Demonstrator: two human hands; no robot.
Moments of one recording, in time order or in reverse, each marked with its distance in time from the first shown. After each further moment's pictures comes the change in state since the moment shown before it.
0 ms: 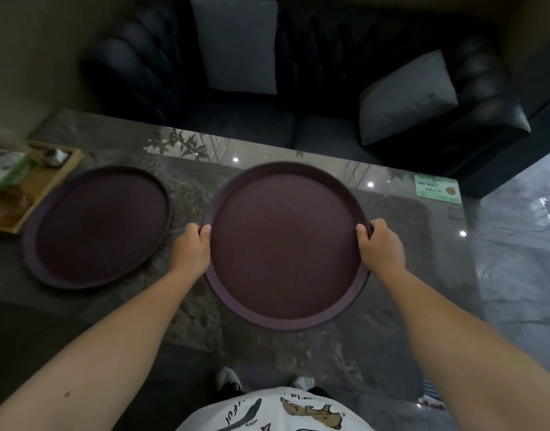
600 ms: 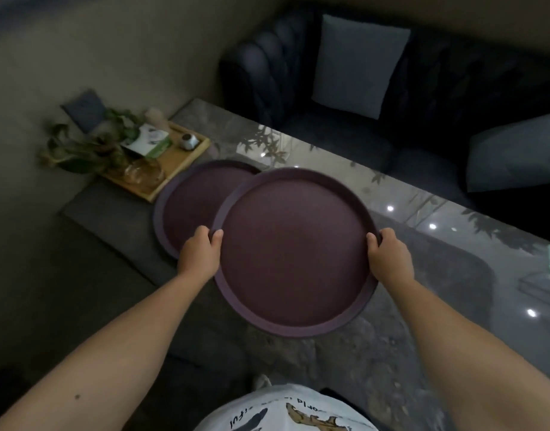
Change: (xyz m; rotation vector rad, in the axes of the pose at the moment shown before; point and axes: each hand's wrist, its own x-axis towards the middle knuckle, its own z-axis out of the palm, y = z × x) left_hand 0.015 -0.169 -0.127 -0.011 0.129 -0.266; right_hand -0.021 -0.199 0.116 -0.032 -0.169 -0.222
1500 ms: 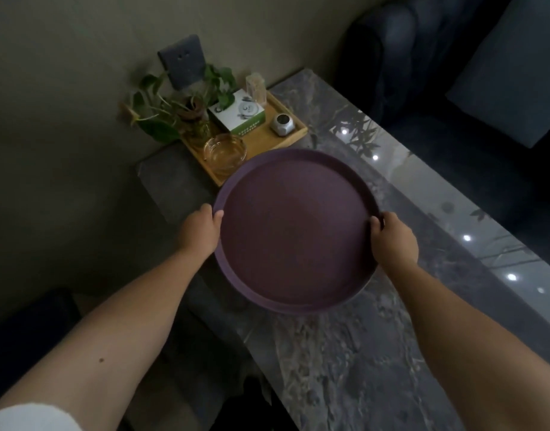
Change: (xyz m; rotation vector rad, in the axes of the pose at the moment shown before) left_hand 0.130 -0.119 -0.031 0.233 0.093 -0.307; right_hand 0.143 -0.182 0.156 -0.139 -0.184 -0.313
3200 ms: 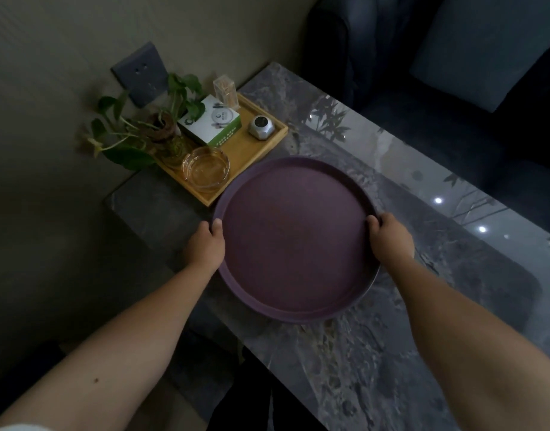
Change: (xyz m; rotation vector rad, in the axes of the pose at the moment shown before) left_hand 0.040 0.003 0.027 -0.204 -0.172 -0.168; right_hand 0.002 0.002 0.030 0.005 -0.039 0.231
